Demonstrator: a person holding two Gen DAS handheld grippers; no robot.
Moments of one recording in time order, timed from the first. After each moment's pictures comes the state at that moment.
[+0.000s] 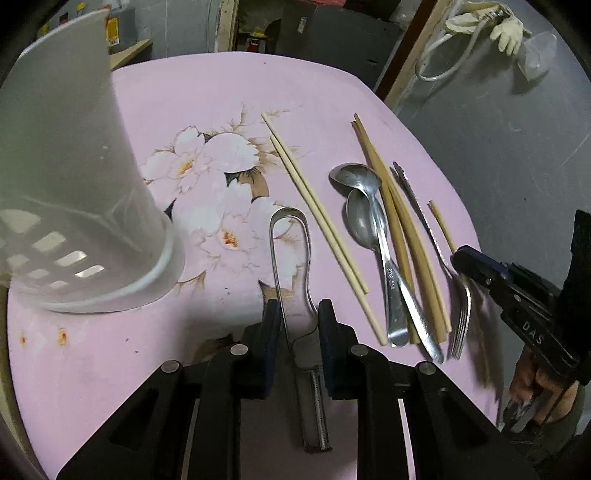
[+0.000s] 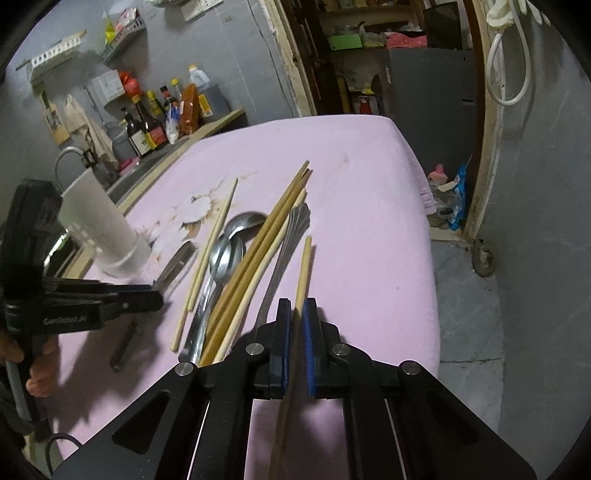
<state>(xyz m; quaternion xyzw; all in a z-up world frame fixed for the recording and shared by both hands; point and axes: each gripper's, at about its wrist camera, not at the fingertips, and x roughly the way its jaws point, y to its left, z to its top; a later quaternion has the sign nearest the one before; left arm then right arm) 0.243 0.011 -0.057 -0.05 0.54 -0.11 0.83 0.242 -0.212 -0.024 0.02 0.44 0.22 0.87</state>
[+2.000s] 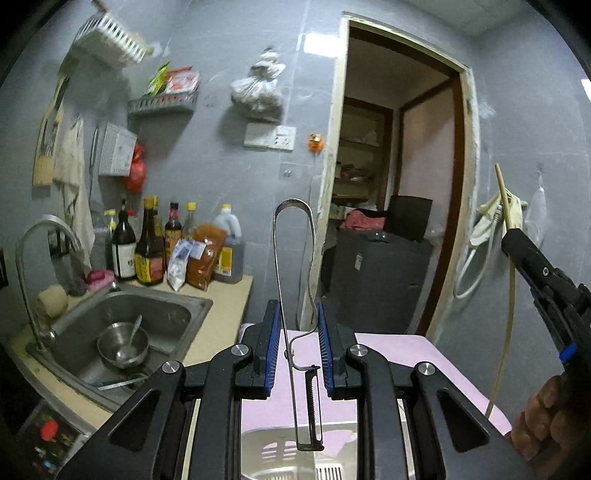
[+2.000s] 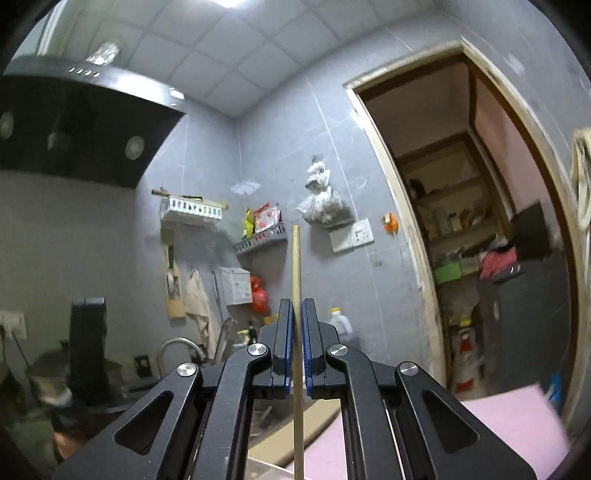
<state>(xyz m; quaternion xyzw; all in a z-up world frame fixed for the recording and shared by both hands) 0.230 0.199 0.119 -0.07 0.12 -0.02 0.99 0.224 -0.019 0.146 0.14 -0.05 0.35 0.92</state>
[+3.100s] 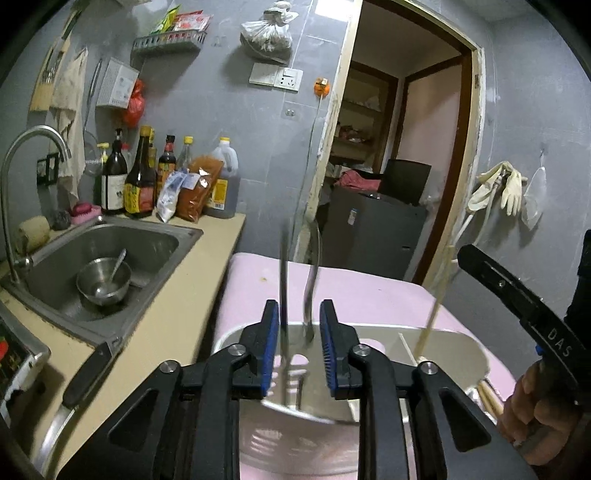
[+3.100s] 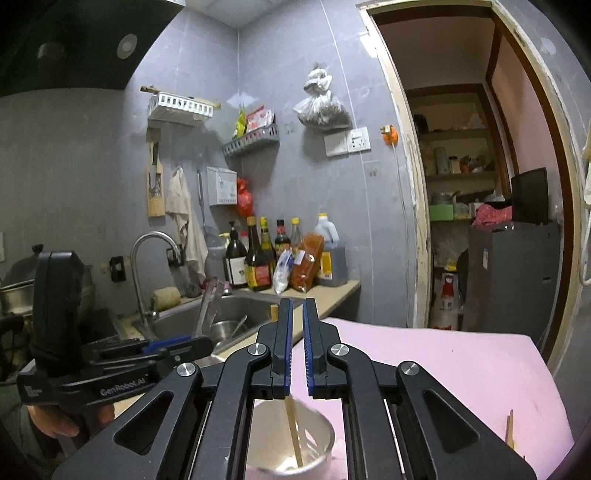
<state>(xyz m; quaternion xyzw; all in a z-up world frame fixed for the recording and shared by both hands) 0.222 0.201 0.046 -0.10 0.19 -0.05 0.97 0.240 0.012 0.070 0.03 0.09 0.35 0.93</state>
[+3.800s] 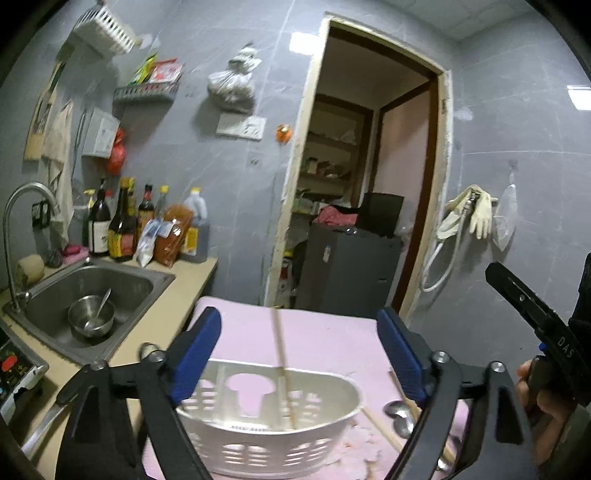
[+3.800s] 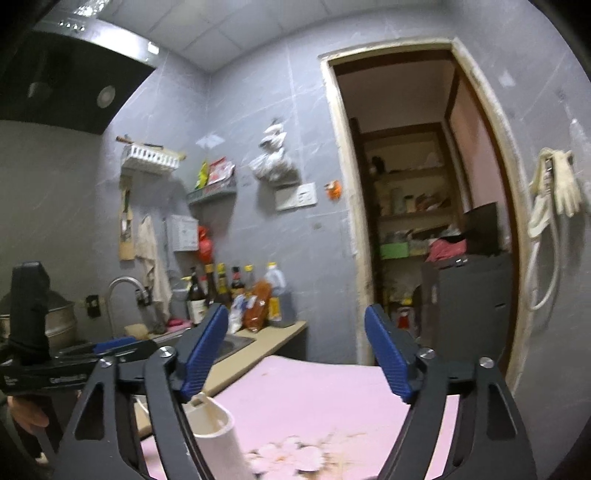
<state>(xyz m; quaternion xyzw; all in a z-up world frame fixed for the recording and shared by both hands) 0.179 0.115 0.108 -0.08 0.11 -0.06 0.99 0.199 -0.112 0.120 0.05 0.01 0.26 0.97</state>
